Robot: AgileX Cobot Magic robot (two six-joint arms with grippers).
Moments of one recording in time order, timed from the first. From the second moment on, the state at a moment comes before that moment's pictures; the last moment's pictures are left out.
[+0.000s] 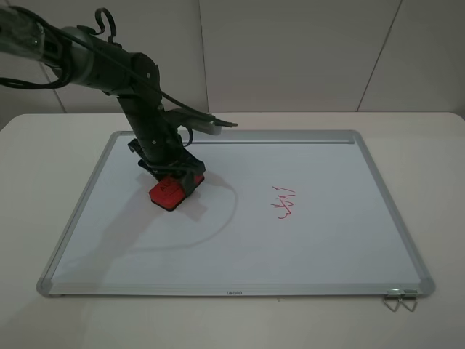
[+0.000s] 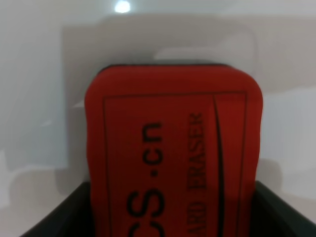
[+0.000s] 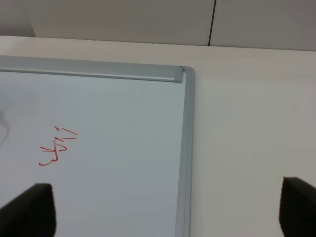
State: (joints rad) left arm -0.45 2.21 -1.44 -0.17 0.76 0.24; right arm 0.01 0.01 -0.52 0.00 1.06 -0.02
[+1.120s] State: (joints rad) left arm -0.36 2.11 -1.28 -0.02 0.74 0.14; right arm 0.01 0.01 -0.52 0.00 1.06 -0.02
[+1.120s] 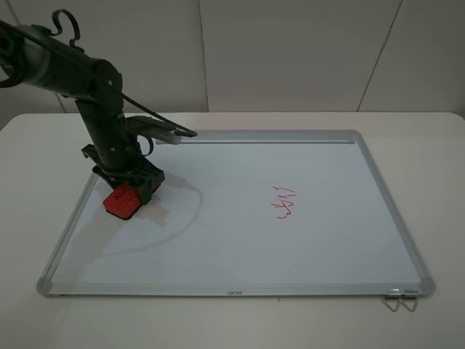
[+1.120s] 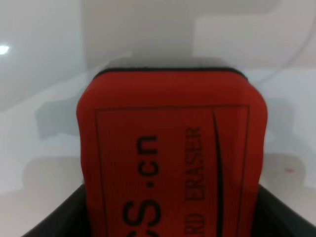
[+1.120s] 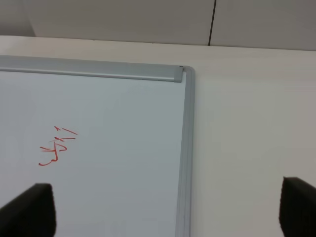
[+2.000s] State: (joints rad) left arm -0.56 2.27 -1.59 -0.19 0.90 0.16; right arm 0.01 0.01 -0.52 0.00 1.06 -0.02
